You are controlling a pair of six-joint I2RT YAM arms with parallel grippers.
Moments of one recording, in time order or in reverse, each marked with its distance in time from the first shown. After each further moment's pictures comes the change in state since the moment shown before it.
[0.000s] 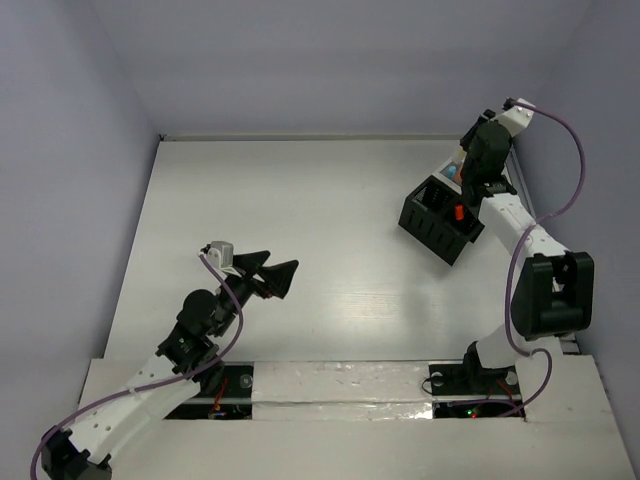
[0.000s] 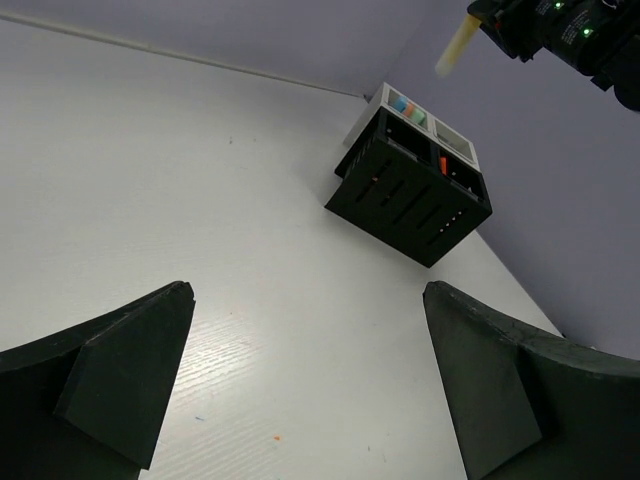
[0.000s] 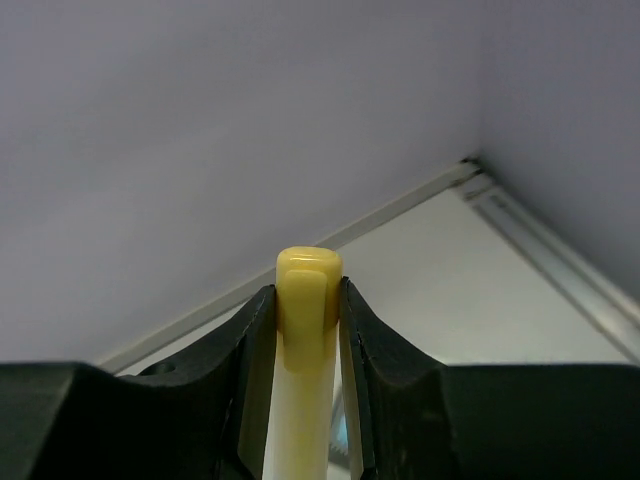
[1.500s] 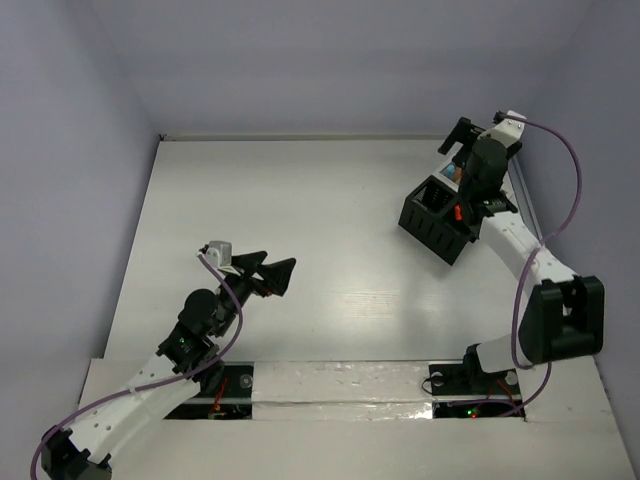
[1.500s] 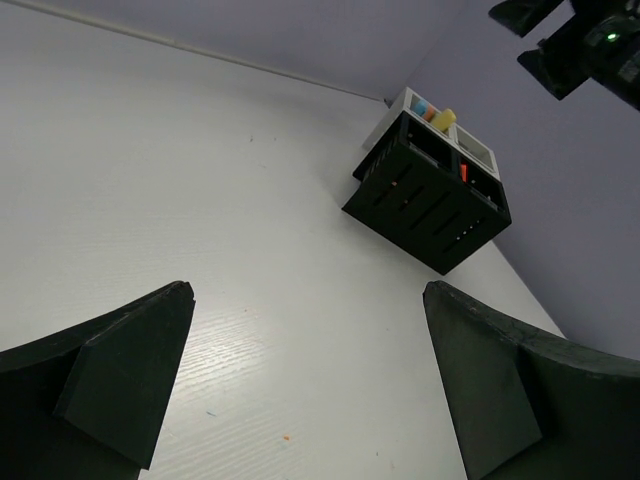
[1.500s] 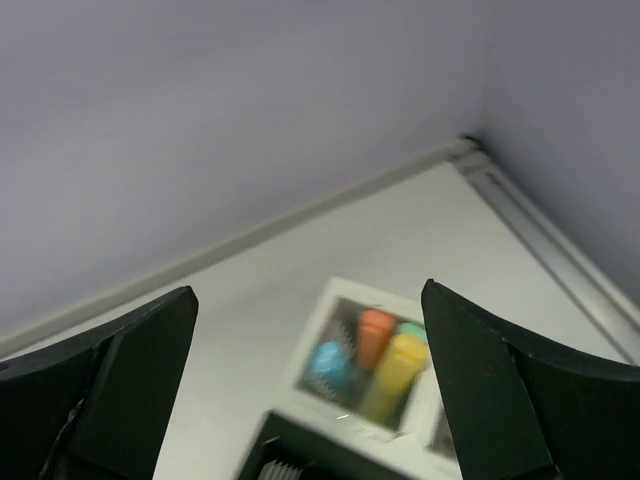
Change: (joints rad) left arm 0.000 -0.005 -0.009 -0.016 -0.047 -0.011; right arm 0.004 -0.076 -0.130 0.007 0.019 -0.091
